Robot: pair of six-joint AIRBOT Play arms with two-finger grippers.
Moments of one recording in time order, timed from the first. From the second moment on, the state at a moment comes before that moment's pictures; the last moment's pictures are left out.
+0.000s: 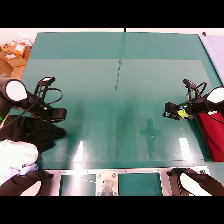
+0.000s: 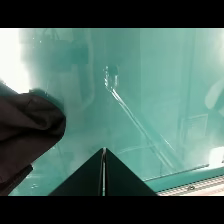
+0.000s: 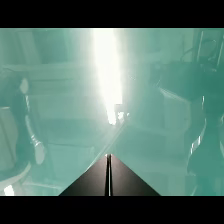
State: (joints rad) left arm -0.20 -0.99 0.95 1.35 -1.39 -1.65; right arm -0.11 -1.03 0.82 -1.20 1.22 1.60
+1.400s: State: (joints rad) left arm 0.10 -1.03 0.96 1.70 -1.19 -1.64; right arm -0.11 -1.03 0.82 -1.20 1.22 1.60
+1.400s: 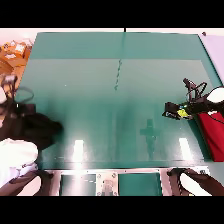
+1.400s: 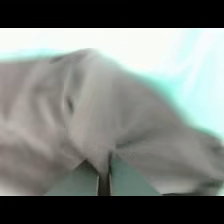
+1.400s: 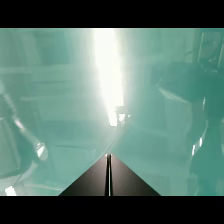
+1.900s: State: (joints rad) left arm -0.59 -1.10 1.35 1.42 -0.98 -1.60; right arm -0.11 -1.03 0.82 -1.17 1.21 1.60
